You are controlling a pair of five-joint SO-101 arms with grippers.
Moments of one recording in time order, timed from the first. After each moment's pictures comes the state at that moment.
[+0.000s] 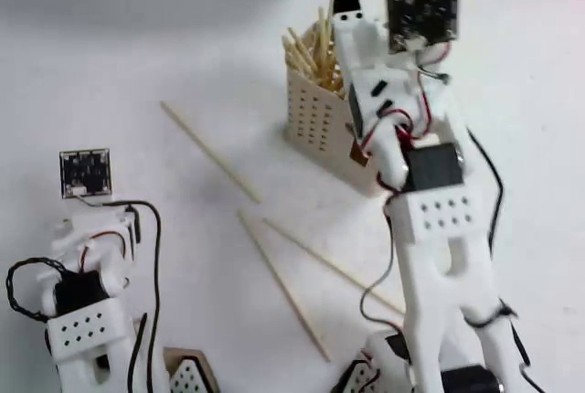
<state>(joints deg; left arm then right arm) -27.3 -71.2 82.5 47.3 -14.3 -14.3 -29.3 15.8 17.8 8.9</state>
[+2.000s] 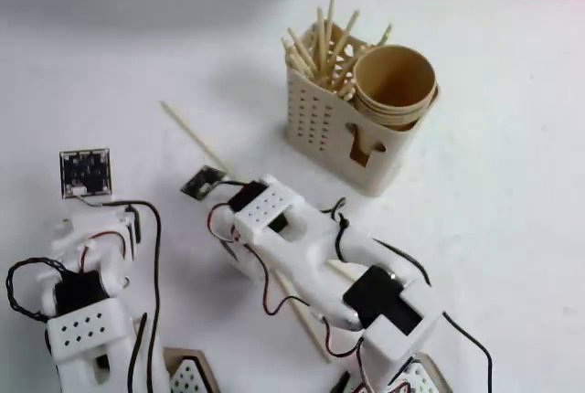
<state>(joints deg) -27.3 -71.2 82.5 47.3 -14.3 -48.0 11.0 26.5 67.2 9.0</state>
